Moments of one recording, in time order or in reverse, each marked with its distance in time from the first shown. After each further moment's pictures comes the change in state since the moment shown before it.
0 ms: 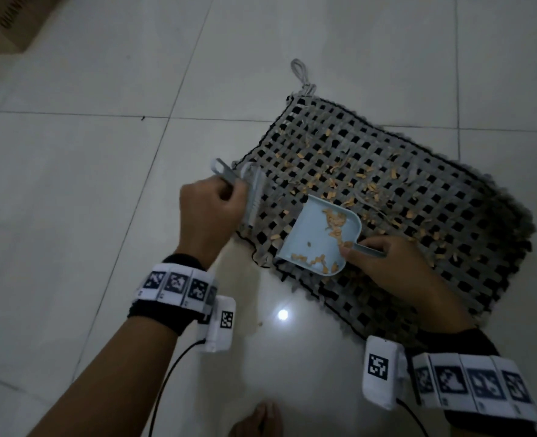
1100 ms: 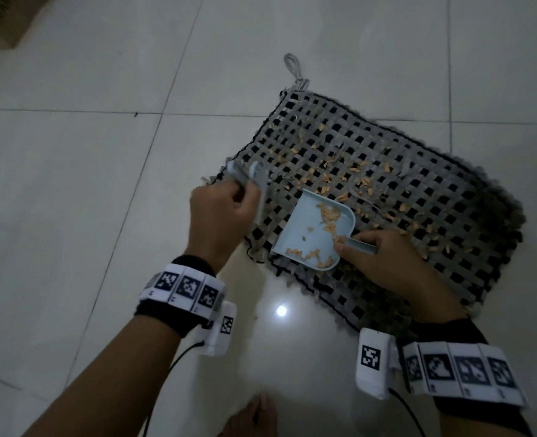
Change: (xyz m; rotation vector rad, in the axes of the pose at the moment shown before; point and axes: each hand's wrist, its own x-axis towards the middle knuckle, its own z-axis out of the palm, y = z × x) left_hand -0.012 0.020 0.011 -0.005 -0.025 0.104; right_hand -0.003 -0.001 -0.004 -0.027 -0.027 -0.041
